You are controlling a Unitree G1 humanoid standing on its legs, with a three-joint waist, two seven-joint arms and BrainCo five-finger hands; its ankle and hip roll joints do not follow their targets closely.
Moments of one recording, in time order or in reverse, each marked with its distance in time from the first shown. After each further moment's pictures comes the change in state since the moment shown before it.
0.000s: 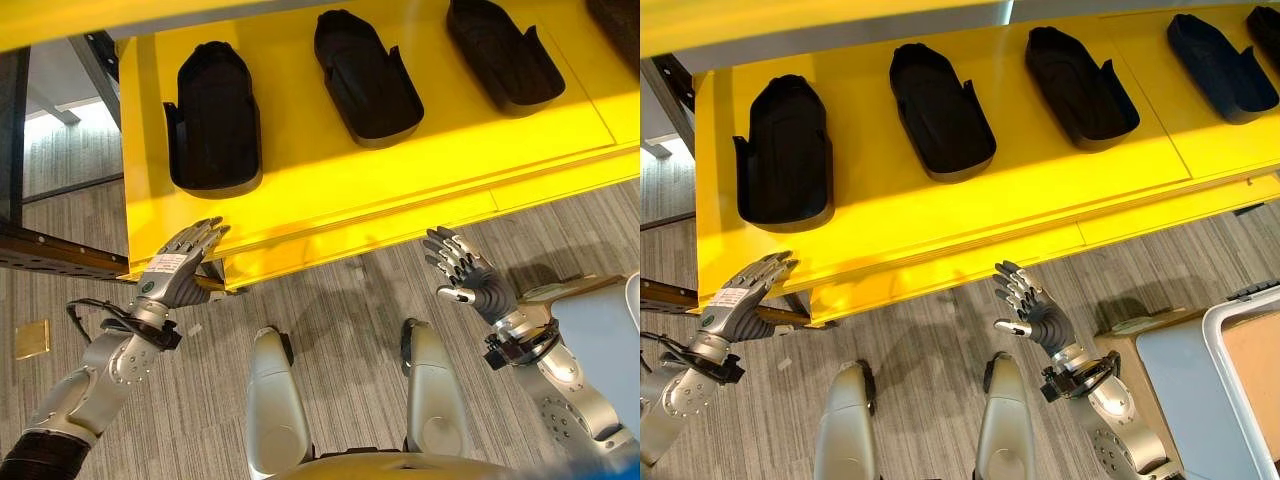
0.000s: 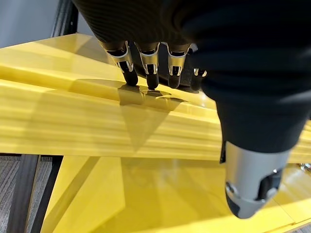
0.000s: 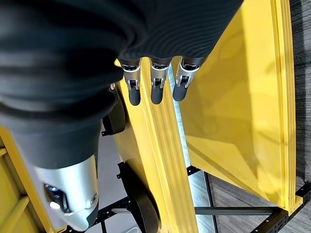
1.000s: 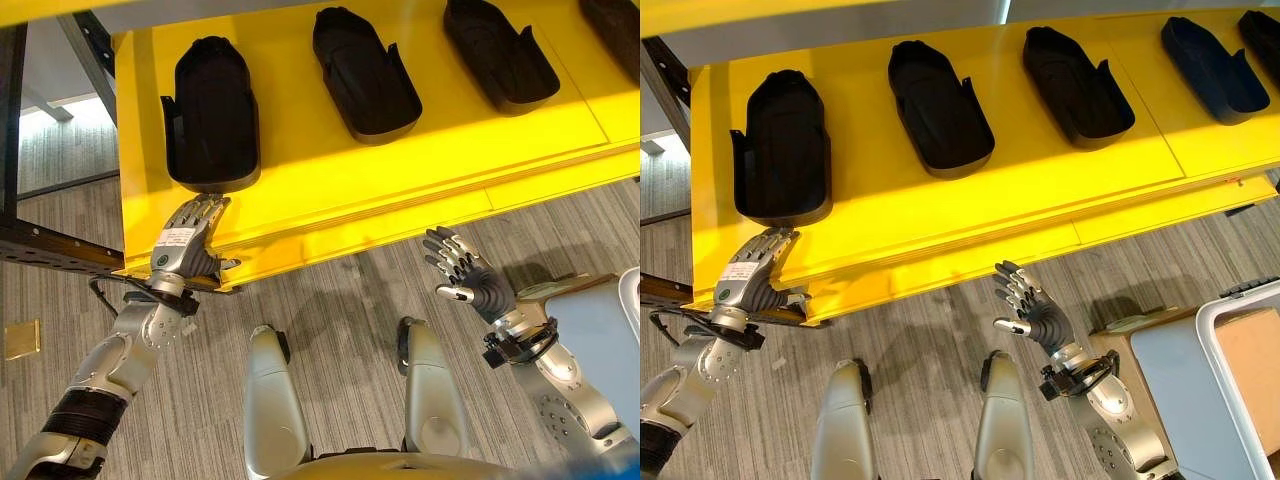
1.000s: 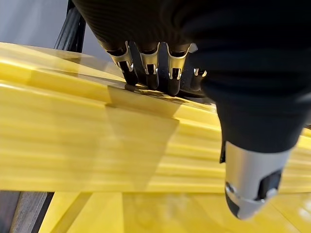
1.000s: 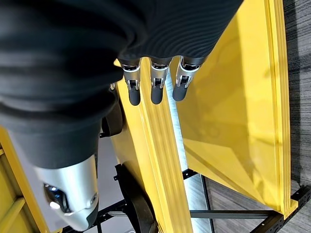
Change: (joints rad) left arm -0.233 -0.073 -0.091 0.152 0.075 0.079 0.109; right arm -0.007 0.005 0.002 0.008 0.001 0.010 -0.008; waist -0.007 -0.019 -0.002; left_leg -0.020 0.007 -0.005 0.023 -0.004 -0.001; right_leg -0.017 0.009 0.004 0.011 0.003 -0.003
